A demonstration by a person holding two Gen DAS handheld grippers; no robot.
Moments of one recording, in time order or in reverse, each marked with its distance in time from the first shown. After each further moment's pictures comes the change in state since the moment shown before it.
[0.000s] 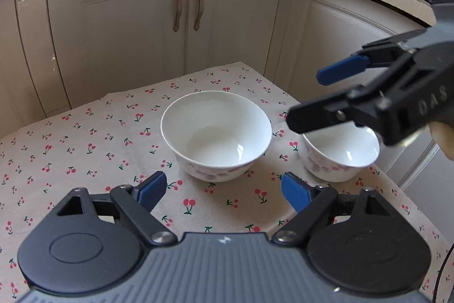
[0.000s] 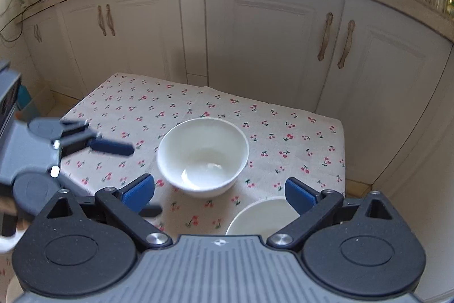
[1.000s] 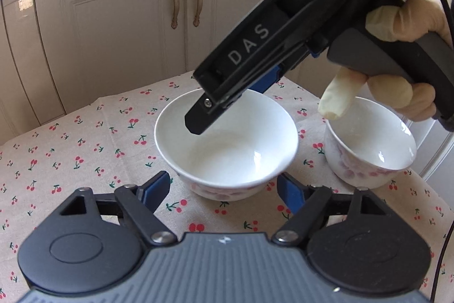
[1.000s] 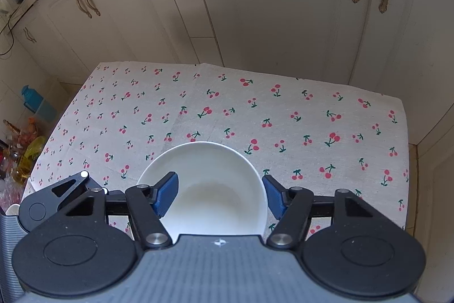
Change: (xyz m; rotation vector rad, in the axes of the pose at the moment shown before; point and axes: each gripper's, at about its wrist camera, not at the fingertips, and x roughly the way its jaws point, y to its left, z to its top) left arm 0.035 0.000 0.001 0.054 -0.013 0.029; right arm 0.112 -0.021 0.054 0.117 0.227 0.132
